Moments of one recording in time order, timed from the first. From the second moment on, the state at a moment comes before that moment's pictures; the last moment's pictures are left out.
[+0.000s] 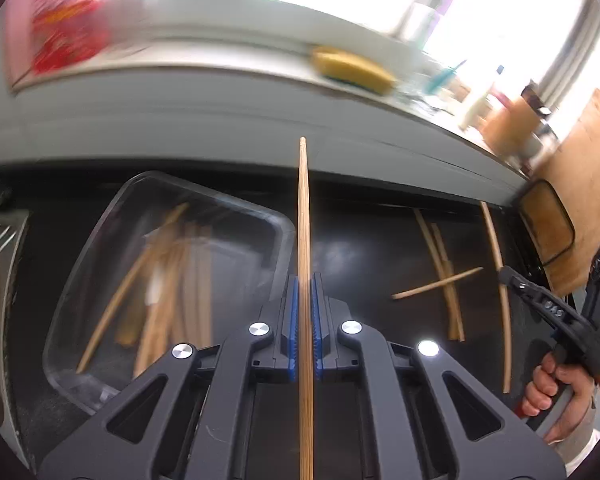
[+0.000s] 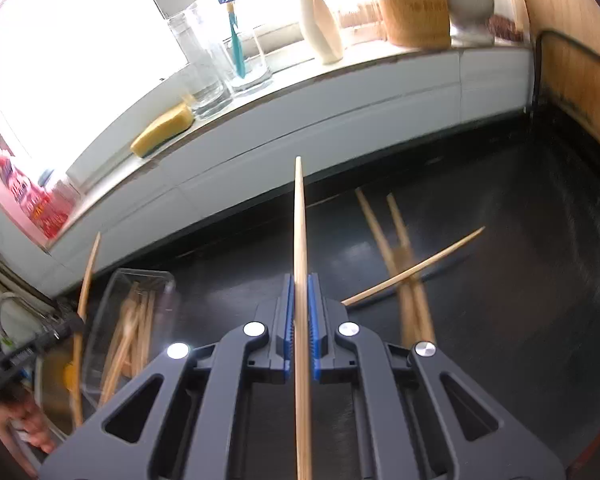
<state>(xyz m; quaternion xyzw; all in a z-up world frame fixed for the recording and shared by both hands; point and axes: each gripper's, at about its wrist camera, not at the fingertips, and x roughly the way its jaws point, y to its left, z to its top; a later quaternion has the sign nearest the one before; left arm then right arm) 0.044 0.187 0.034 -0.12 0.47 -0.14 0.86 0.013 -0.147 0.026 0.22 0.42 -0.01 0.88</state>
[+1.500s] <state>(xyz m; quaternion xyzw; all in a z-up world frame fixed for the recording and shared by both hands) 0.058 0.323 0.003 -0.05 0.55 -0.17 0.82 0.022 0.091 0.014 0.26 0.50 0.10 0.82</state>
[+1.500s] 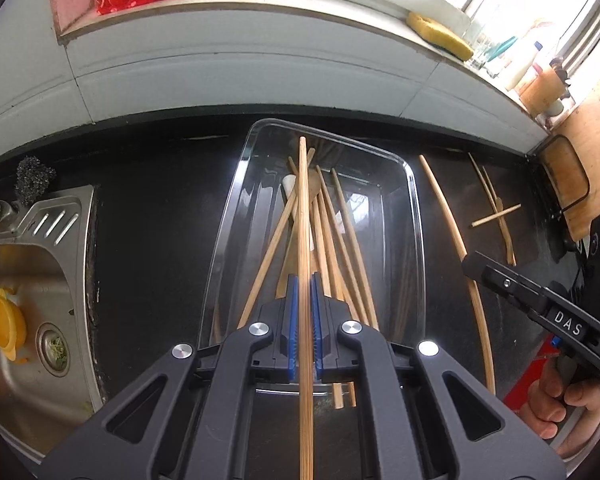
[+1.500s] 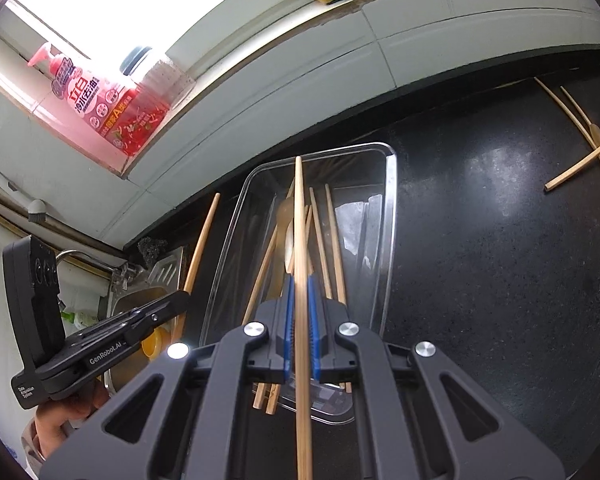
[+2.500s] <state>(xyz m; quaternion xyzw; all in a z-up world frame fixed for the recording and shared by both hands) 0.088 0.311 -0.012 -0.03 0.57 -0.18 0.80 0.034 0.100 0.013 0.26 0.50 0.08 0.82</state>
